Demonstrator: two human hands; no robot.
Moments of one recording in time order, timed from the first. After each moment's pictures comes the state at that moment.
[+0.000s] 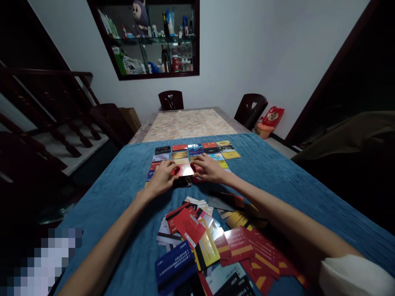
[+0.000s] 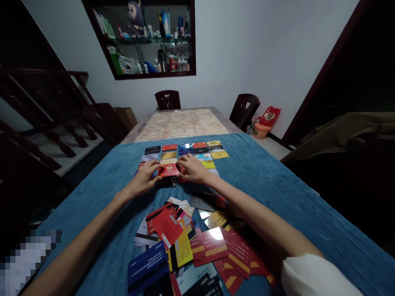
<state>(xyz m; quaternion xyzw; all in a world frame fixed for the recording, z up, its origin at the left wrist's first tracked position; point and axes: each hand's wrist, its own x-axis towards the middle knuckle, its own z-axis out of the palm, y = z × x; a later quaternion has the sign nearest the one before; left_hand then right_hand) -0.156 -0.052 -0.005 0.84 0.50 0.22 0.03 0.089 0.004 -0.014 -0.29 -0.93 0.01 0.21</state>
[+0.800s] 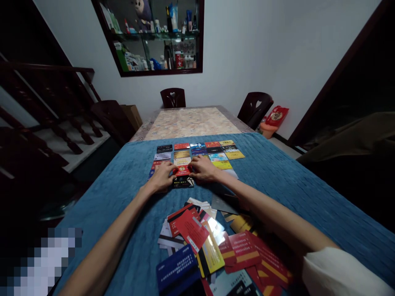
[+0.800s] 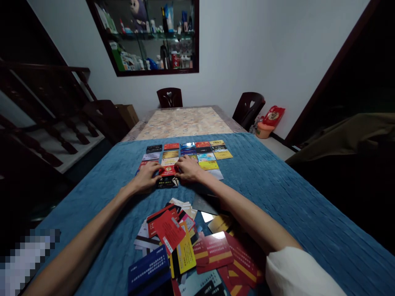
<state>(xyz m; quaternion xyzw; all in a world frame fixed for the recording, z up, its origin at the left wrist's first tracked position) -0.176 -0.024 -0.029 0.82 0.55 0.13 0.04 0.054 0.024 -0.022 -0.36 -0.93 0.02 0.09</state>
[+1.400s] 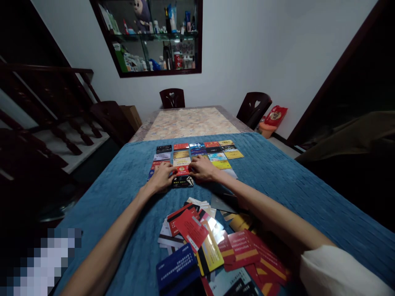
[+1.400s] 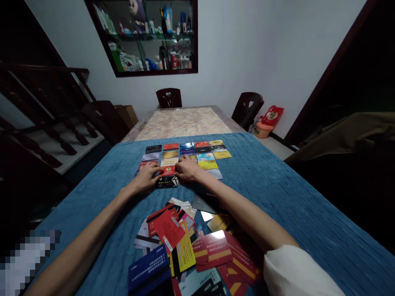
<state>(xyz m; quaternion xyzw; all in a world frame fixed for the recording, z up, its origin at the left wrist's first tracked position) -0.177 -0.023 -0.033 0.82 0.55 0.11 0.01 0.051 0.015 -0.013 -0.39 -0.92 0.01 0.06</state>
